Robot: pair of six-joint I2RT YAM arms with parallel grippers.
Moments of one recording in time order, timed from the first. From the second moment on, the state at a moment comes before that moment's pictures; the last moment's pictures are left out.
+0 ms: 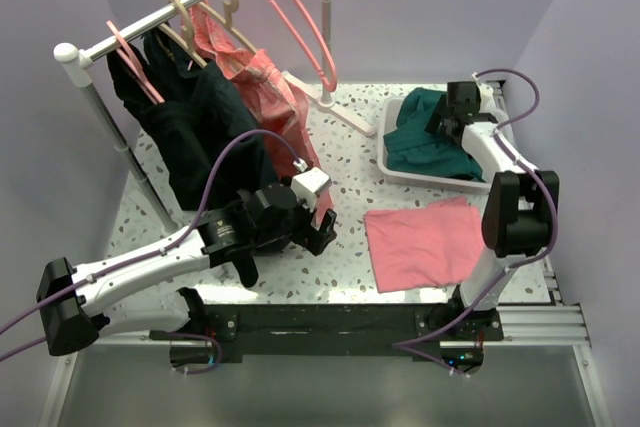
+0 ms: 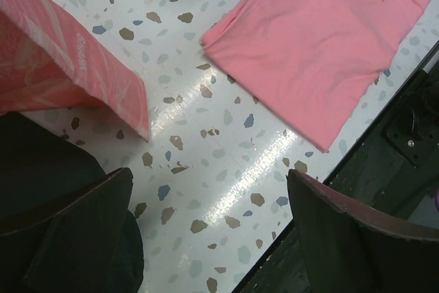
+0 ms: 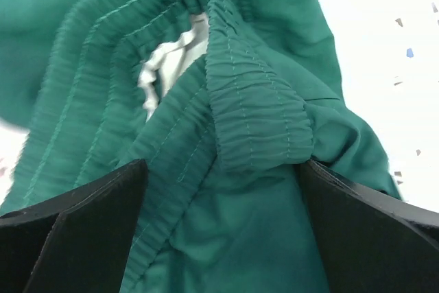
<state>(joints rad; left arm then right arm) -1.03 1.09 0.88 -0.35 -0.13 -0.28 0.03 1.80 1.38 -0.41 0.39 0.44</state>
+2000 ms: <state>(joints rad) -1.03 1.05 0.89 -0.38 -0.14 -0.30 0.06 1.74 1.50 -0.48 0.65 0.31</state>
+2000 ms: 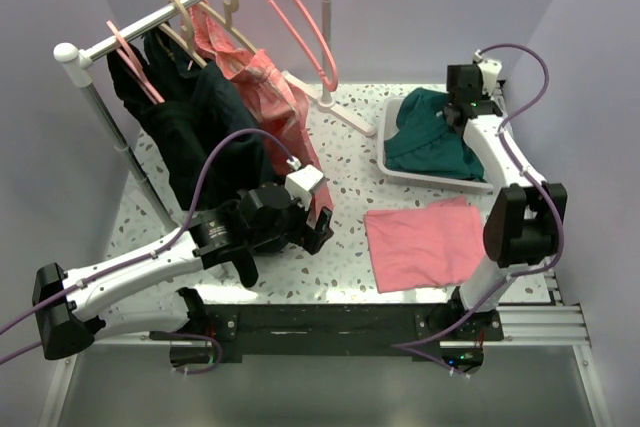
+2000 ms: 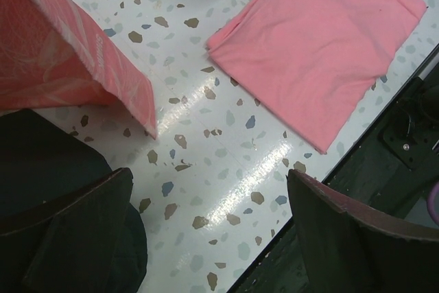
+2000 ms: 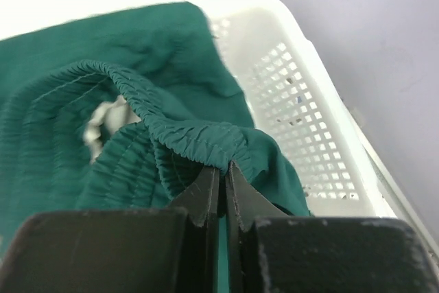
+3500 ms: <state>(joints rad) -1.33 1.44 1.39 -0.08 -0.33 -0.53 0.21 1.16 2.02 -0.65 0.15 0.45</state>
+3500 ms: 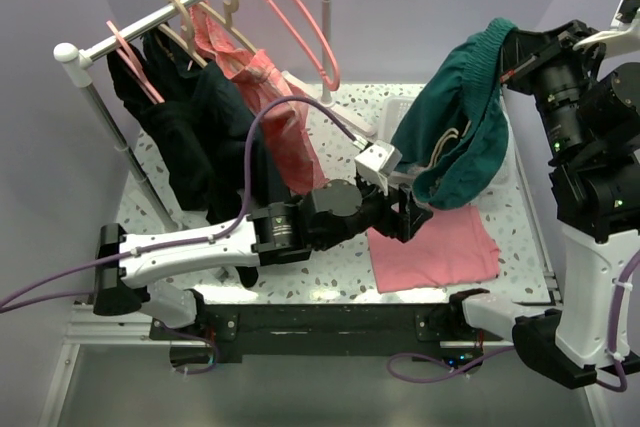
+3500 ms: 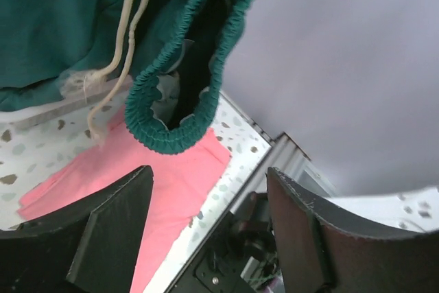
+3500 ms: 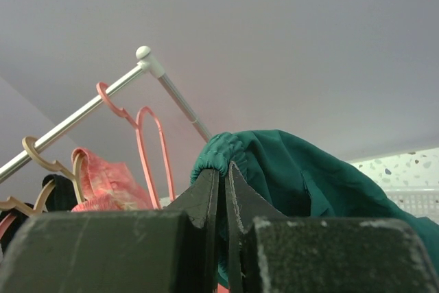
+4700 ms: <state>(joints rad) -1.33 1.68 1.52 -0.12 -0.58 -0.77 0.21 1.14 1.99 -0.66 0.14 0.47</state>
